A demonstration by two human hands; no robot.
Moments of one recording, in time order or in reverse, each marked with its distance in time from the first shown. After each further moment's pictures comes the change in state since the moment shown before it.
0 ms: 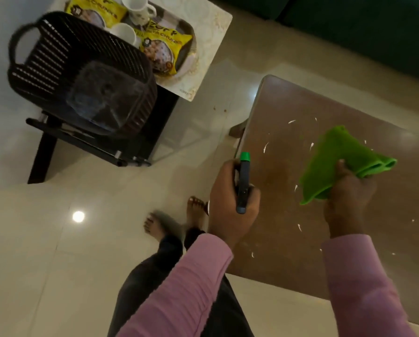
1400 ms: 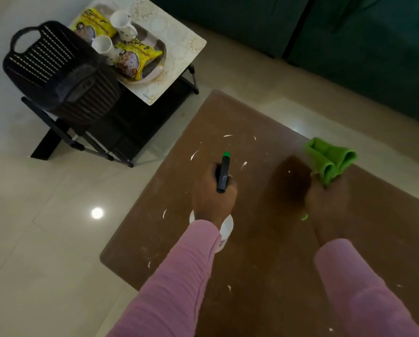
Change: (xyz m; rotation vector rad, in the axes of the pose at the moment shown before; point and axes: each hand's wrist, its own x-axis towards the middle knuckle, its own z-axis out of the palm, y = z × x) left_hand 0.038 0.007 0.255 0.230 0.392 -0.290; right_hand 0.237 0.005 -0.093 -0.621 -0.394 -0.289
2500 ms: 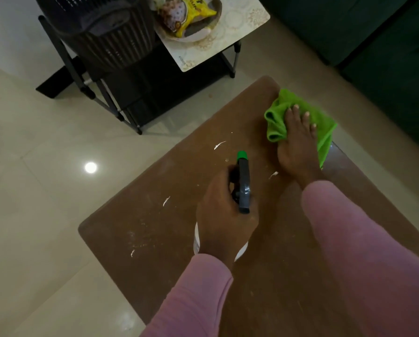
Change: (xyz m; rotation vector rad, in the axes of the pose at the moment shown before) left_hand -0.012 -0.025 0.001 -0.122 0.177 -0.114; right_hand 0.071 -0.063 0.159 -0.664 -0.461 -0.867
